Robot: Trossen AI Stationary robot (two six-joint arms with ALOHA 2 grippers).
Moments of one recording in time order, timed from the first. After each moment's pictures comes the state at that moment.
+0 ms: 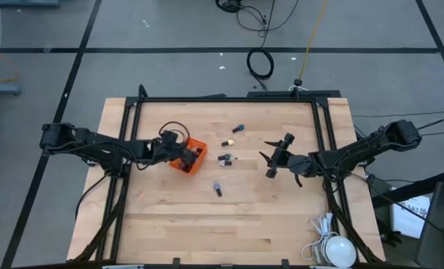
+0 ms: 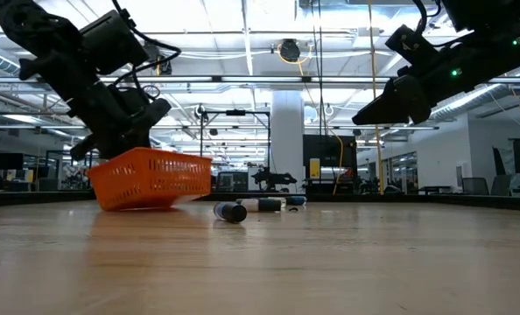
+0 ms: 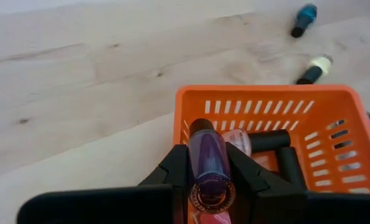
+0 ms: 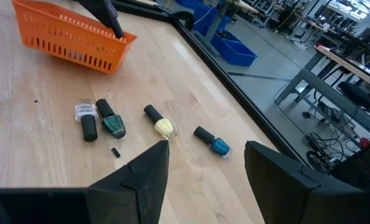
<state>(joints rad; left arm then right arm) 0.05 1.24 0.45 -0.09 -0.52 -0.95 0.21 1.15 0.36 0.37 0.78 -0.06</state>
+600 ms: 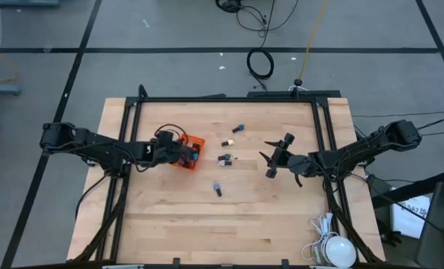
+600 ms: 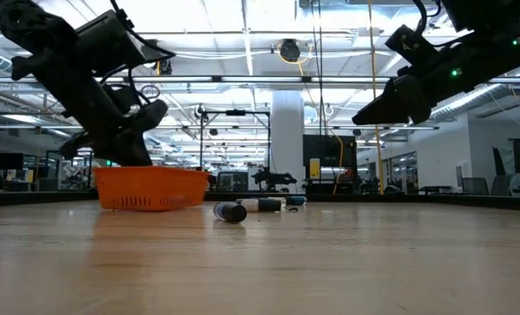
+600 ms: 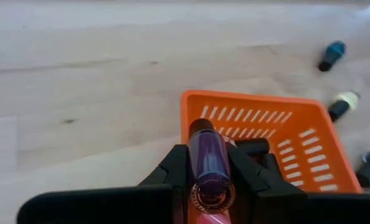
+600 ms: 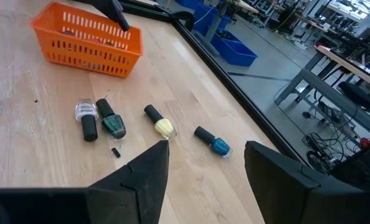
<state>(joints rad) 0.02 1.24 0.45 -0.15 -0.68 -1.09 0.21 1.15 0.36 0.36 0.78 -0.06</state>
